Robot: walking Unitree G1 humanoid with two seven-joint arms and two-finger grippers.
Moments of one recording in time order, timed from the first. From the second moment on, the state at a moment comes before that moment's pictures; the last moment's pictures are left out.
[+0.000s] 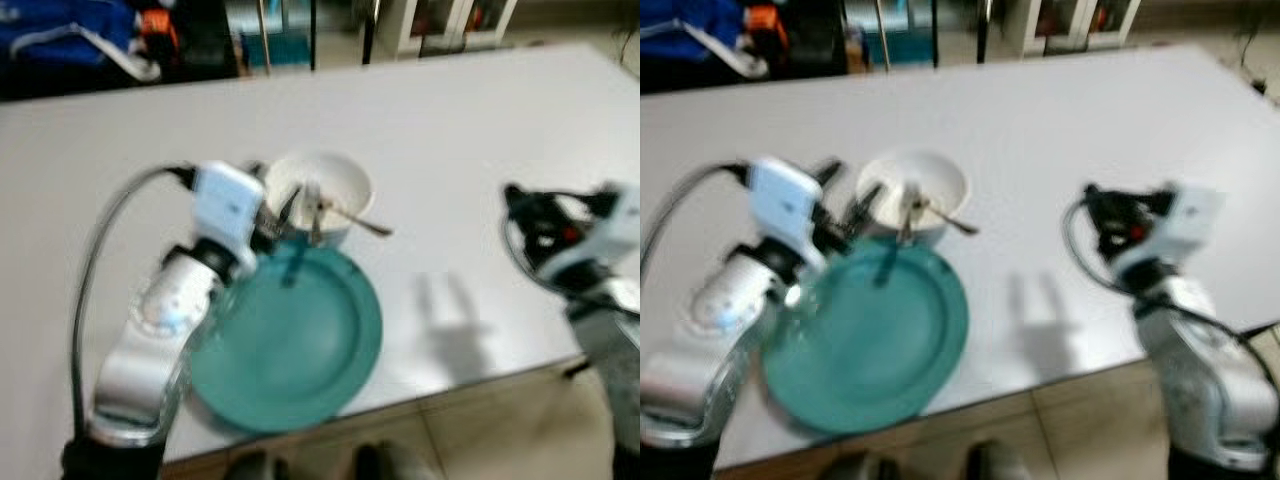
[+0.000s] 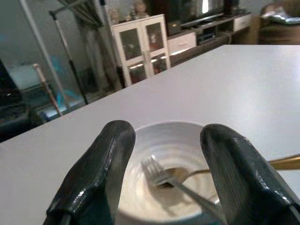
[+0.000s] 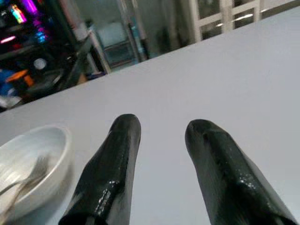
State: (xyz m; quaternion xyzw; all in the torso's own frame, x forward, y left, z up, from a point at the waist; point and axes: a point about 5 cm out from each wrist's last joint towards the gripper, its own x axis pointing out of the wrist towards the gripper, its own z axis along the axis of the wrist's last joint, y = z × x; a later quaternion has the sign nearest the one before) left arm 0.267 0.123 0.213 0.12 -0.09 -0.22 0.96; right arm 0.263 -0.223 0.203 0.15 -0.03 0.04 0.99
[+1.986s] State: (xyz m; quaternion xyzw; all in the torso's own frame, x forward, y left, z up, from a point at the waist) left arm 0.225 0.149 0.198 0.13 -0.01 -0.31 0.94; right arm 0.396 -0.177 0.163 0.25 0.24 0.16 0.92
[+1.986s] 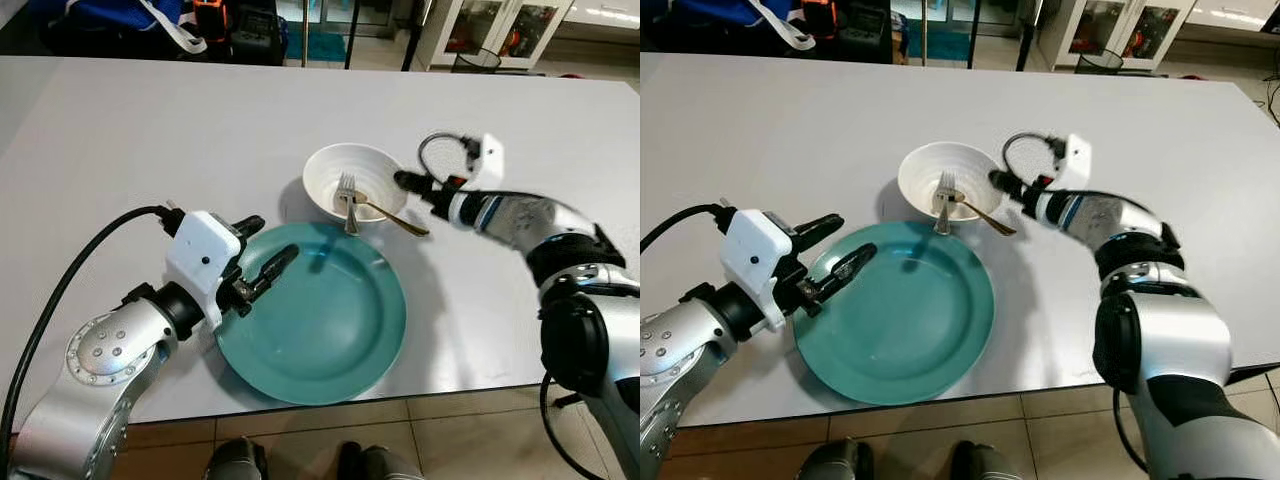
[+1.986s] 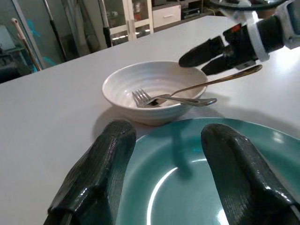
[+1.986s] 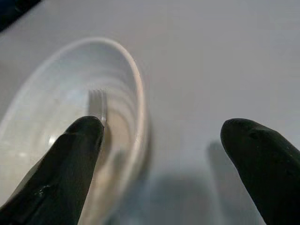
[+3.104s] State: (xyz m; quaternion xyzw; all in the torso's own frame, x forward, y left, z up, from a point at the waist) left arm 0.217 0.155 0.196 0.14 0.02 -0.30 0.94; right arm 0.397 -0.159 0.162 0.29 0.25 0.17 0.91
